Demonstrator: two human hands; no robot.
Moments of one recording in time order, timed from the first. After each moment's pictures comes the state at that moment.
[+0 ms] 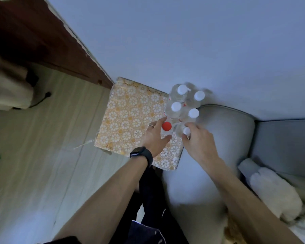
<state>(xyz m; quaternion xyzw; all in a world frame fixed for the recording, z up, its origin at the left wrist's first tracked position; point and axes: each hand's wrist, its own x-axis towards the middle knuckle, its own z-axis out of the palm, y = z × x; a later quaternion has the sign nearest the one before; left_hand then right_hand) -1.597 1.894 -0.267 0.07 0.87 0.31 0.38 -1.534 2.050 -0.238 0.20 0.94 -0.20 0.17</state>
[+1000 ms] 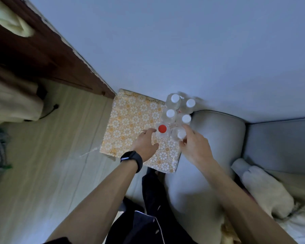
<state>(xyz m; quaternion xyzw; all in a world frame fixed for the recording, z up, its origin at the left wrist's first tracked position) -1.606 1.872 -0.224 0.10 0.88 0.22 0.40 -1.530 2.052 -0.204 0.22 0.92 -0.24 0.21</state>
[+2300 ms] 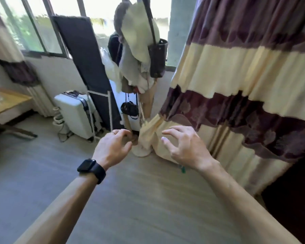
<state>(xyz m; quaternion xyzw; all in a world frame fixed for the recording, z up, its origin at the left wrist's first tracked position) -1.110 1.126 0.170 -0.52 0.82 0.12 -0.19 -1.341 1.227 0.197 -0.66 0.70 -0.26 0.05</state>
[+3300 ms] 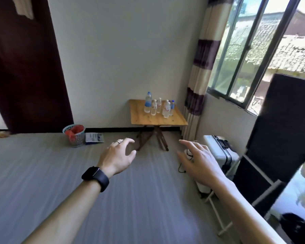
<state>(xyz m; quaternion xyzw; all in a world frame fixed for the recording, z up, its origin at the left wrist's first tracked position) -0.630 0.899 0.200 -0.85 0.43 0.01 -0.29 -0.868 0.748 0.238 -0.91 0.33 -0.20 0.14</state>
